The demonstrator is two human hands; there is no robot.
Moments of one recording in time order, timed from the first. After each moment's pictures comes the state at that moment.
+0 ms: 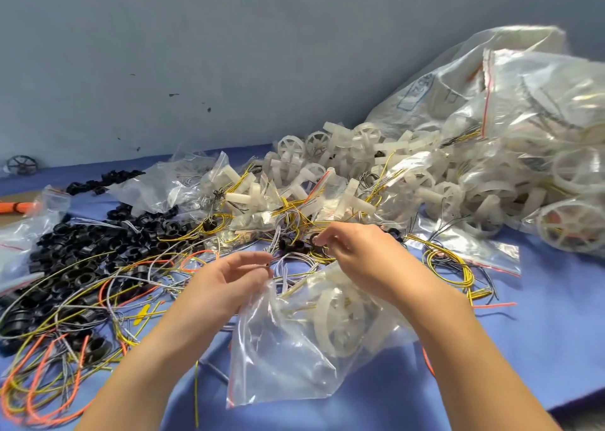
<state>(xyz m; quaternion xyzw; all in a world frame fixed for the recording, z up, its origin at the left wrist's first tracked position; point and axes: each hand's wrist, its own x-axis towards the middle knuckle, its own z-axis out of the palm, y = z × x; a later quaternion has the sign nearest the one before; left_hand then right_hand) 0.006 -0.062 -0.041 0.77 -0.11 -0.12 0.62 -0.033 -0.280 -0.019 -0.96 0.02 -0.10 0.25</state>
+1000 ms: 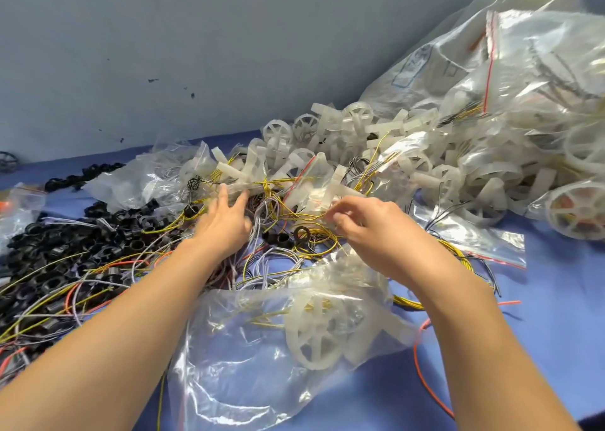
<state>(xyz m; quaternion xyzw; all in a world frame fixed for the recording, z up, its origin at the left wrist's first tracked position) 0.163 -0.118 -0.070 0.99 -0.14 0.03 0.02 -0.021 -0.318 -0.021 -0.94 0.06 -0.12 0.32</state>
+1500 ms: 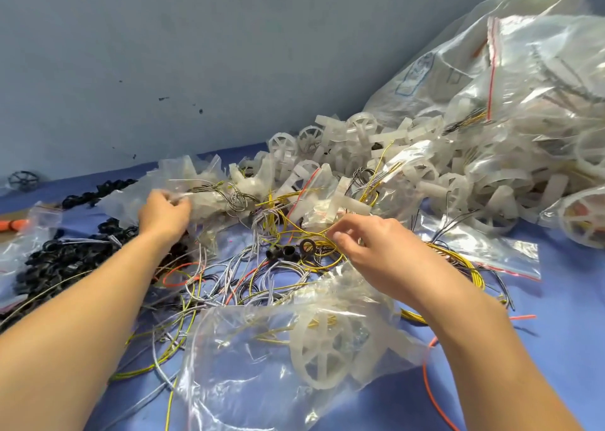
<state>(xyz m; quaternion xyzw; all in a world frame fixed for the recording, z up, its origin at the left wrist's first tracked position) 0.203 -0.045 -0.034 0.92 0.04 0.22 0.33 -0.029 -0.317 -0.019 -0.95 0.04 -0.11 0.30</state>
